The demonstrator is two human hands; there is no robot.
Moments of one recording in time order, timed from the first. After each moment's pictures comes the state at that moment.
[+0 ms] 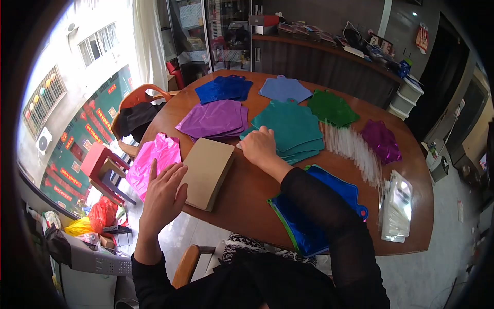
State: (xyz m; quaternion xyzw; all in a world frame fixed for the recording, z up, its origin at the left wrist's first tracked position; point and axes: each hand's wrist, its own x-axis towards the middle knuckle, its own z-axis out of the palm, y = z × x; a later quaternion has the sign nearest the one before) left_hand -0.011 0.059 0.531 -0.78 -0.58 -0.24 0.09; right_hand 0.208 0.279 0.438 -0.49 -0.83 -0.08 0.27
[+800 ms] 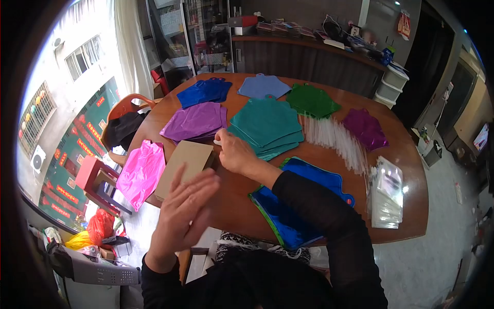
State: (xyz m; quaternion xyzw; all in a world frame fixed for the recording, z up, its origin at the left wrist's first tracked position) left_hand 0.084 0.033 0.567 -0.85 -0.36 -0.39 -0.06; right_hand 0.226 0.228 0.478 -0.44 -0.83 0.19 0.27
